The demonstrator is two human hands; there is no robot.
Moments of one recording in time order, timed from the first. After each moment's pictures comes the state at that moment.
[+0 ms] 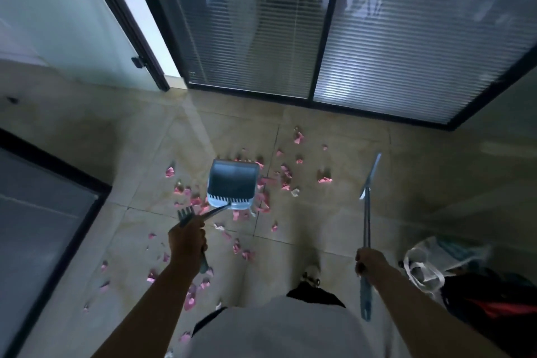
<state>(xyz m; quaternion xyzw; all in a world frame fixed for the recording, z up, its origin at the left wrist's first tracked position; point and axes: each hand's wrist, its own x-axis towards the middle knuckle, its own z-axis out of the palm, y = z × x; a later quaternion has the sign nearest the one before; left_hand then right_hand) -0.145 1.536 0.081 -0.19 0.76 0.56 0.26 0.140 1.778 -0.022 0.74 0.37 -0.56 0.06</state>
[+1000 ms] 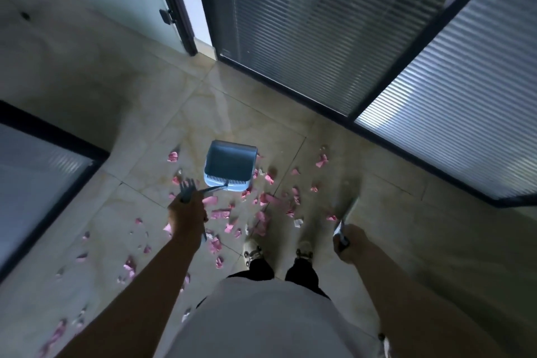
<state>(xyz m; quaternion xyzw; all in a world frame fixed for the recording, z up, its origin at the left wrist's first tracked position) -0.376 1.729 0.040 -0.27 0.76 0.56 0.18 -0.183 2.002 -0.011 0.71 0.24 -0.66 0.03</state>
